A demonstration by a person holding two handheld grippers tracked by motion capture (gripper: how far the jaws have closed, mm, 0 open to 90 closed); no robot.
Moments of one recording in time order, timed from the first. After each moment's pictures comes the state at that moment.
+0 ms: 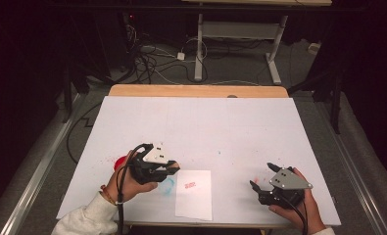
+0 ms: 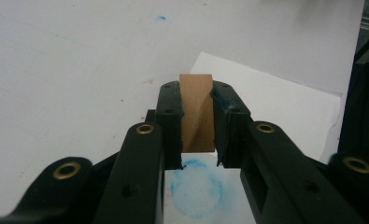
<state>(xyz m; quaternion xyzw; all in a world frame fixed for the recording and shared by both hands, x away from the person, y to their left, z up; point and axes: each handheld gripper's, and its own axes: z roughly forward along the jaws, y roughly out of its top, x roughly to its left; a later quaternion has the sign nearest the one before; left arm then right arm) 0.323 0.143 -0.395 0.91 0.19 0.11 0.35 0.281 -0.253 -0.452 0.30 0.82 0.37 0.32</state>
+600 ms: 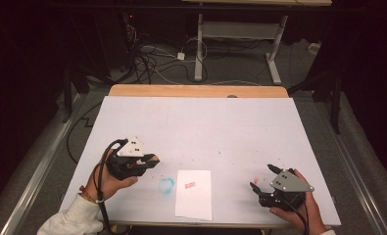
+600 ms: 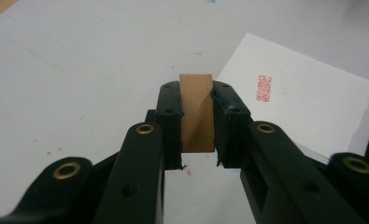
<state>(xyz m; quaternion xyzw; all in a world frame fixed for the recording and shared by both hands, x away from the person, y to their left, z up) 0.328 0.198 -0.393 0.89 0.25 0.13 0.35 0.275 -0.253 -0.451 0.30 0.82 0.37 0.32</state>
